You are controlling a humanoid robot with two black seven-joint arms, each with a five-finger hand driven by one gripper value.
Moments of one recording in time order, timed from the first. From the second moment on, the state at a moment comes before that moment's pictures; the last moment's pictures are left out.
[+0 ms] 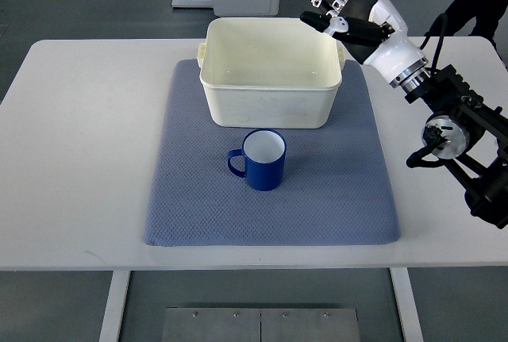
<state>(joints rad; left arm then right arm) -0.04 0.00 -0.10 -0.29 0.04 0.13 -0.11 0.82 -0.29 0.76 1.17 -0.45 0.27 0.40</state>
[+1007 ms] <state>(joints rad) -0.04 0.00 -0.10 -0.29 0.04 0.13 -0.11 0.80 -0.27 0.52 1.26 -0.79 0.20 0.40</state>
